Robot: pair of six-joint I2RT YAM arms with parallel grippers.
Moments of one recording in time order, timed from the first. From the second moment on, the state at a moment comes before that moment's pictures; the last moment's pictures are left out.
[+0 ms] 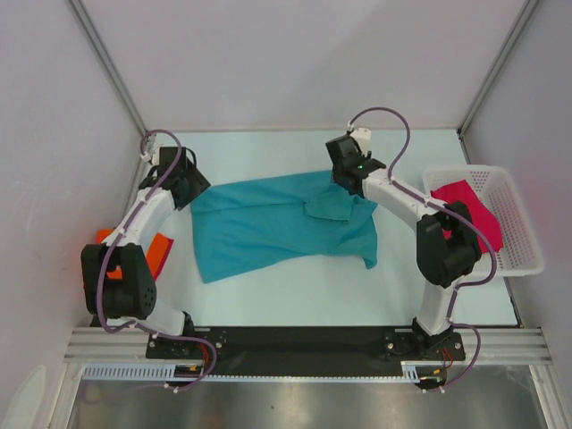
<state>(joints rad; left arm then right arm) -0.03 1.51 1.16 -0.47 -0.18 -0.68 0.49 1.86 1.50 -0.42 0.55 0.50</state>
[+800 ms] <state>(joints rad) -0.26 1.31 0.80 -0.44 -0.15 -0.72 0.74 1.78 1.12 -0.49 0.51 0.69</state>
